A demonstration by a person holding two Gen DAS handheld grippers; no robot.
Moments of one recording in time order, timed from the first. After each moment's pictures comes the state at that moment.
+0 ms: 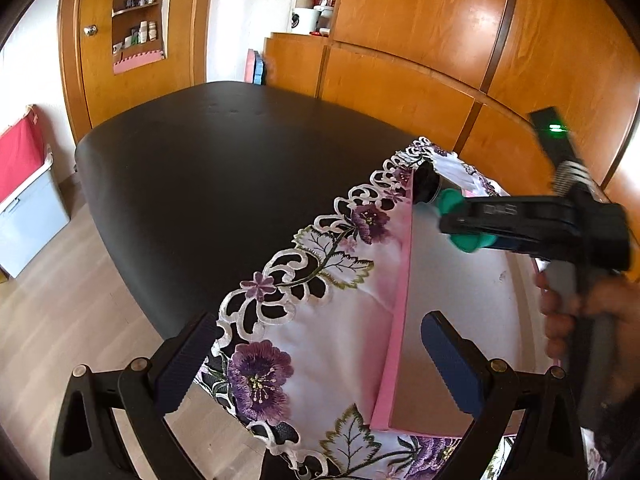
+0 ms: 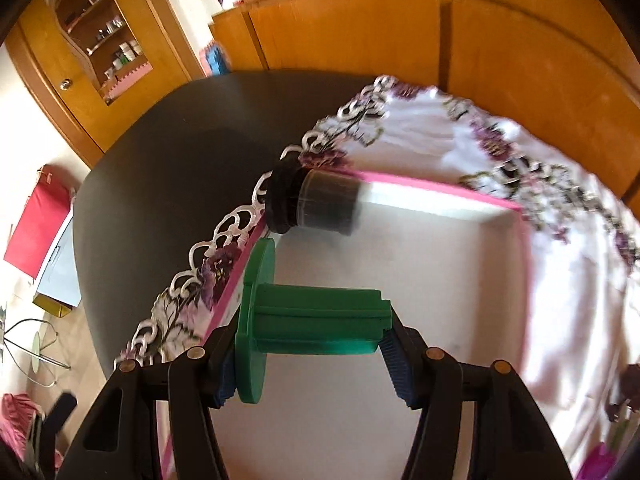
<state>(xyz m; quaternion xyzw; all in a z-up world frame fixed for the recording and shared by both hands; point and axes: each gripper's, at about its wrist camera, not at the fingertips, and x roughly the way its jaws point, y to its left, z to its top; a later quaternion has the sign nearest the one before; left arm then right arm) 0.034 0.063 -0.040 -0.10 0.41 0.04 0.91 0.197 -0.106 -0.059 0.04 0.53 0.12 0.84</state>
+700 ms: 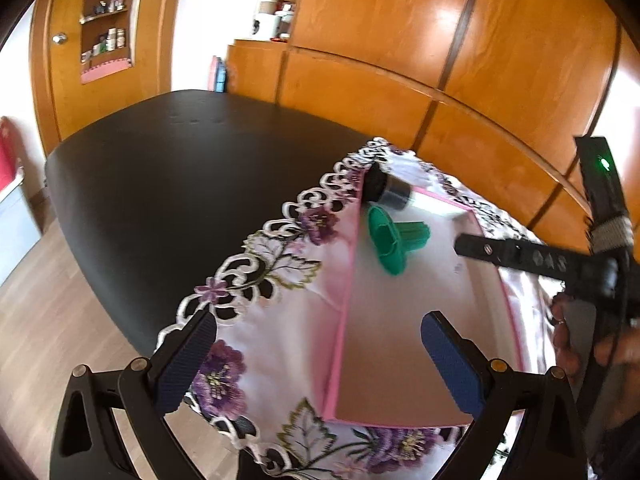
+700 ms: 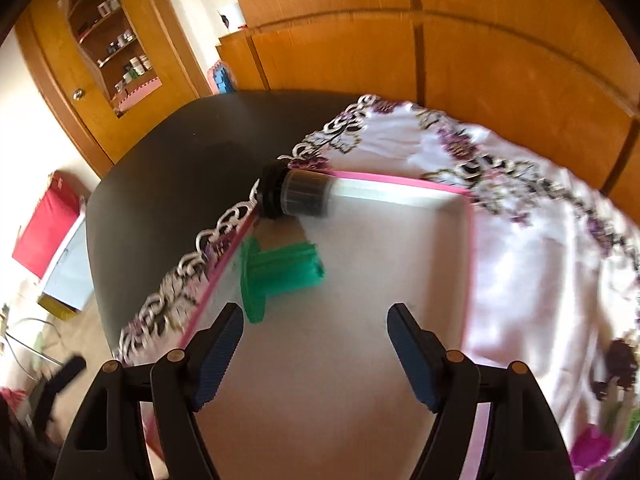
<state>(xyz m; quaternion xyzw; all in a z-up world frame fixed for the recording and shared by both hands) 0.029 0.041 -0.023 -0.10 0.39 -0.03 0.91 0.121 -0.153 -0.020 0.03 0.47 0.13 0.87</state>
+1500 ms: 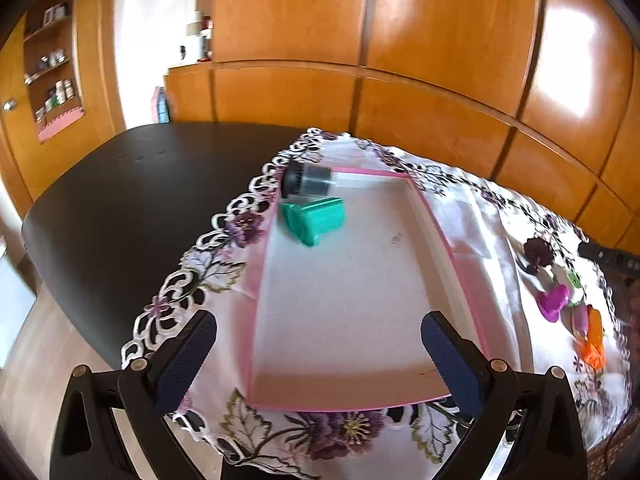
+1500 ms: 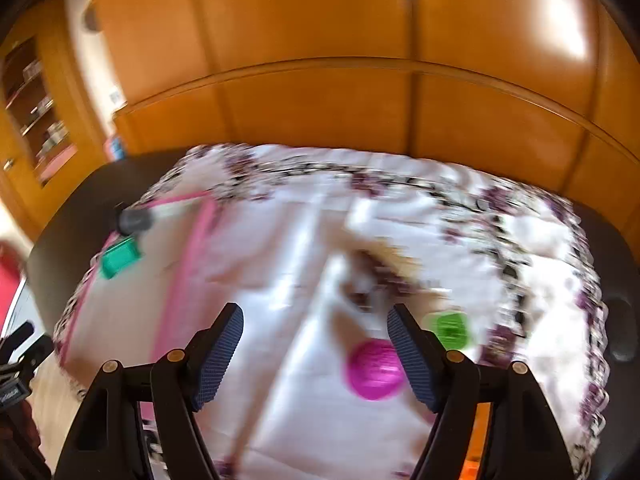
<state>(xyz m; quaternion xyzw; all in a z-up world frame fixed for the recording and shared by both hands) 0.015 -0.033 -0.009 0.00 0.39 -0.09 0.92 0.000 -0.370 0.009 0.09 0.42 -0.07 0.90</state>
